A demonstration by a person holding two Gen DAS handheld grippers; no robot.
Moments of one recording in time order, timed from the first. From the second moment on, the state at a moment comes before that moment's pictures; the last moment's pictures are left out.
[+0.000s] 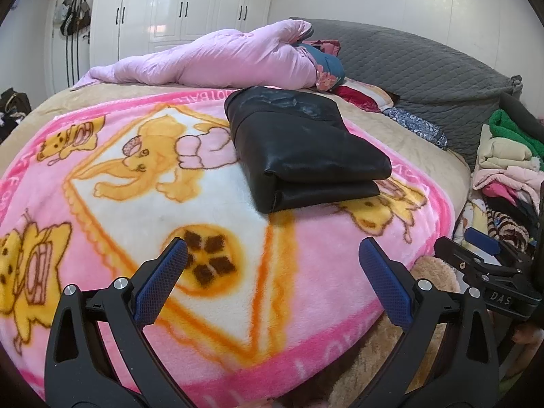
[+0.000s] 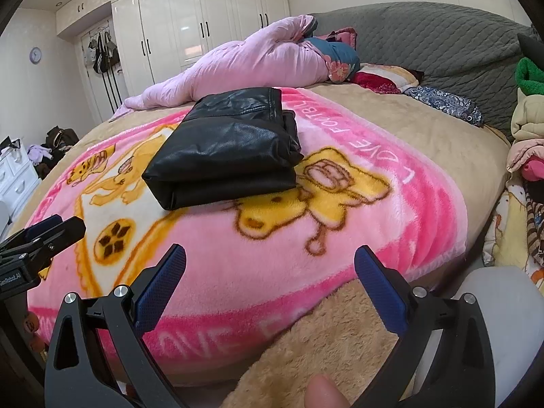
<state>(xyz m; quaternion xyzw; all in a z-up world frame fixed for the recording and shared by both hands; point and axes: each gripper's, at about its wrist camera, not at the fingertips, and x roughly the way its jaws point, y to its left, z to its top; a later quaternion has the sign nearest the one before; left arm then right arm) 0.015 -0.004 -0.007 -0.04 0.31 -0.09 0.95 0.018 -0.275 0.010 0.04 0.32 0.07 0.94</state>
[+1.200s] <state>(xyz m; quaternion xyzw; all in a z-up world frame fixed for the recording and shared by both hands) 0.019 0.004 -0.013 -0.03 0.32 -0.08 0.94 0.025 -0.272 0.007 0.04 0.33 0.07 0.94</state>
